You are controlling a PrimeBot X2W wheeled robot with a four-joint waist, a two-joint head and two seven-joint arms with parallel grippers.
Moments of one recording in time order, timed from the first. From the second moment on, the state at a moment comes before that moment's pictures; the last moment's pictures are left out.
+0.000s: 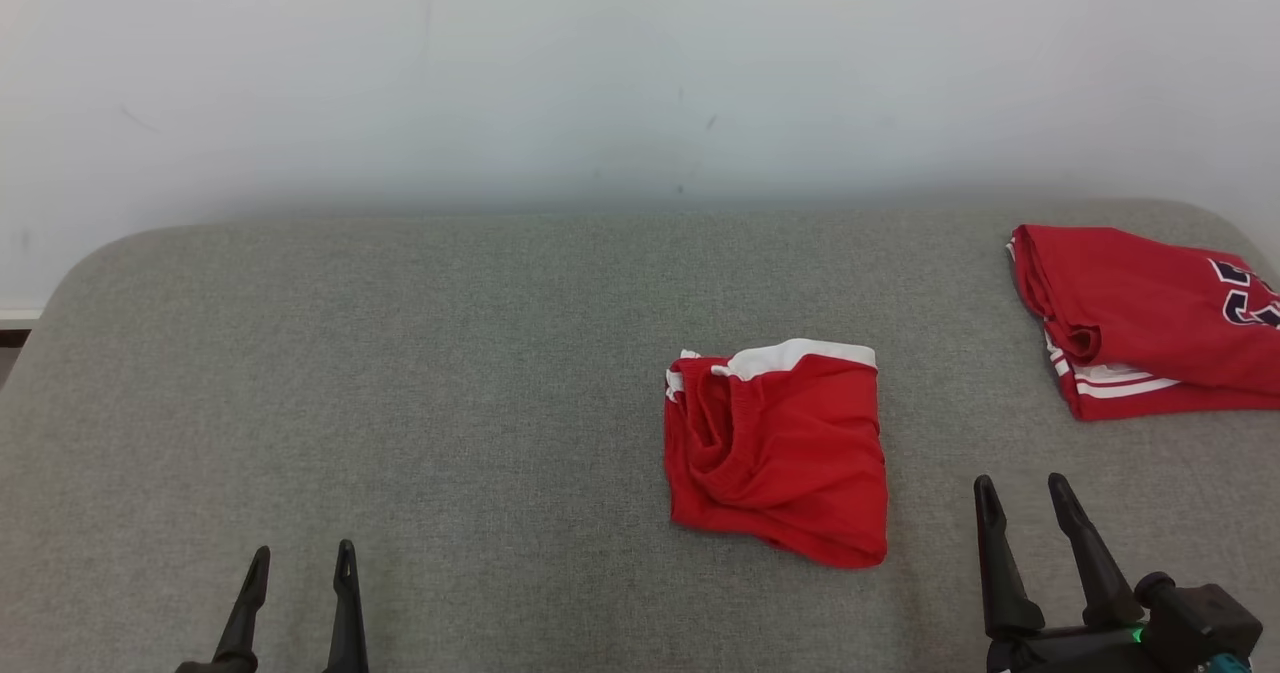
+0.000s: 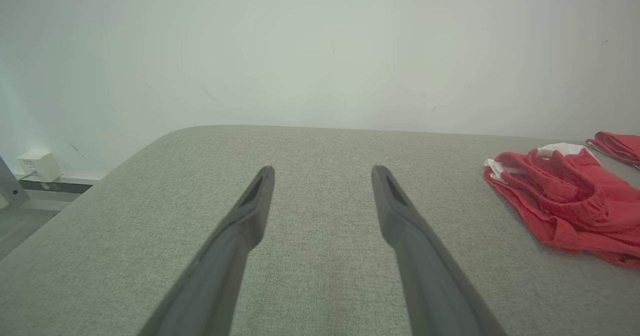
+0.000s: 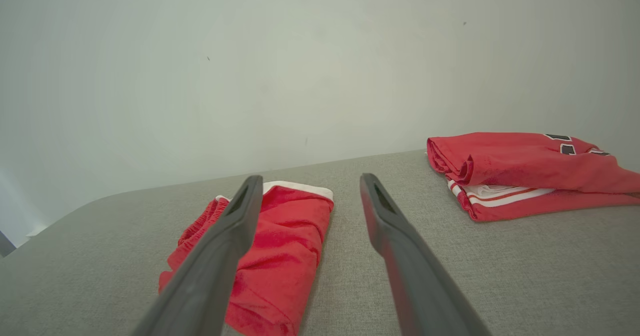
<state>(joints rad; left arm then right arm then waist) 0.04 0.05 0.06 0.16 -0.11 -0.10 -0.26 0.03 -0.13 0.06 0.13 0.31 0.13 -0.26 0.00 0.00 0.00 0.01</state>
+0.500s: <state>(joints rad) 0.01 0.05 0.03 0.16 -0.13 -0.10 -0.26 -0.26 -0.16 0.10 0.35 0.30 0.13 -0.17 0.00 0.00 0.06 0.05</state>
